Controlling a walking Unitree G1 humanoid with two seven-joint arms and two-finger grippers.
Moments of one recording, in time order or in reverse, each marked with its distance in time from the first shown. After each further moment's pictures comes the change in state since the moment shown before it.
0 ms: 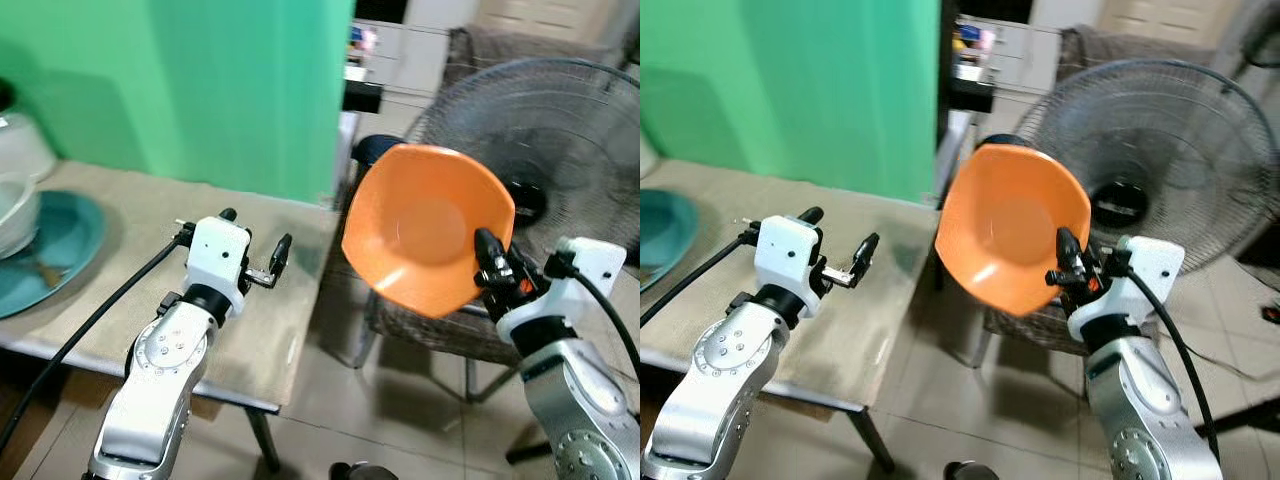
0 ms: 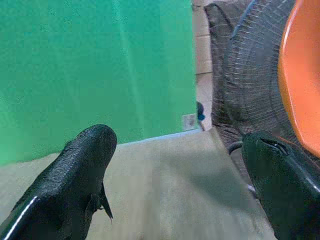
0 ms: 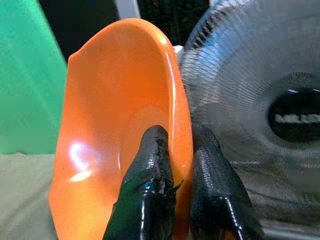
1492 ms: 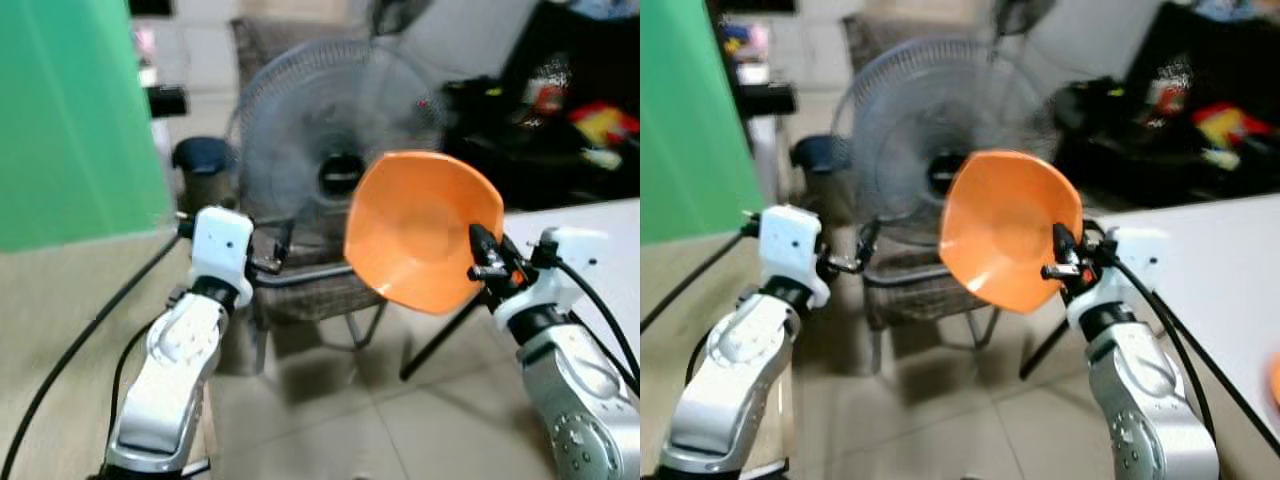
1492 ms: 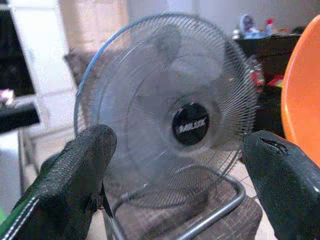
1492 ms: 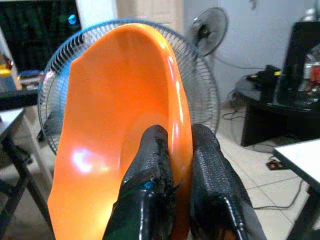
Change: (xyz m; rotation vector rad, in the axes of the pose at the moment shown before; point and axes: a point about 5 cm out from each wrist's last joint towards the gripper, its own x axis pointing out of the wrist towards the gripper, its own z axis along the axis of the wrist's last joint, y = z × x) left arm 0.006 0.002 0.006 -0.008 -0.052 0.074; right arm 0.015 0.005 -0.001 -0.070 0.004 0.057
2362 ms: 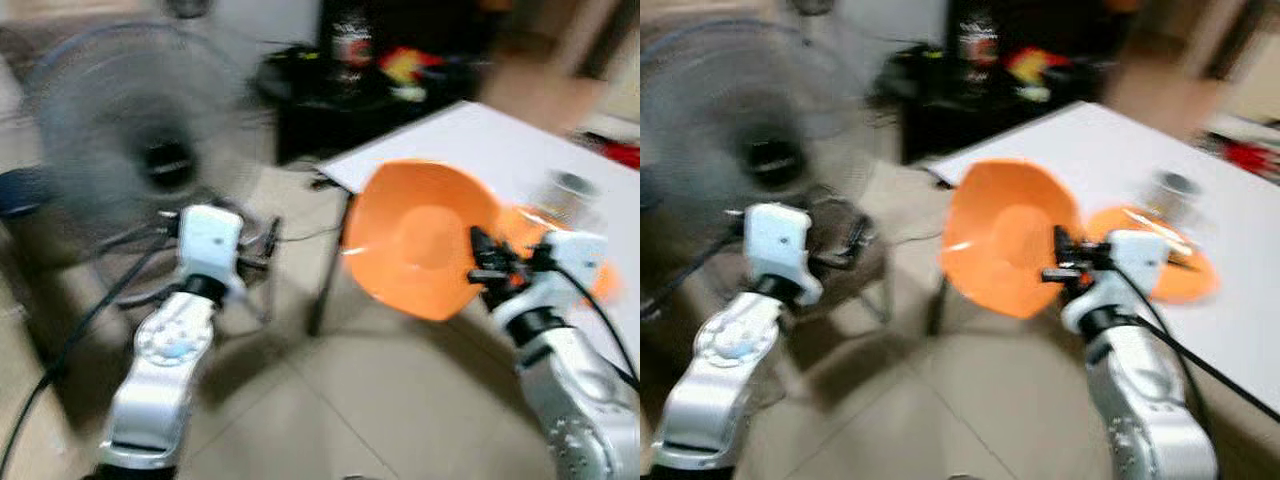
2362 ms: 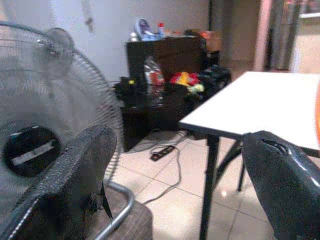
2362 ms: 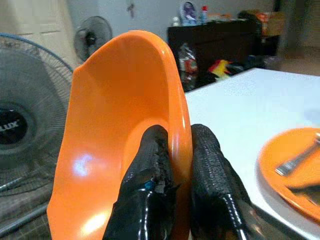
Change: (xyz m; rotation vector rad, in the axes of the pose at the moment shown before) left arm 0.002 0.010 -0.002 -0.020 0.018 0.057; right arm -0.002 0.001 -0.002 -0.013 0.011 0.004
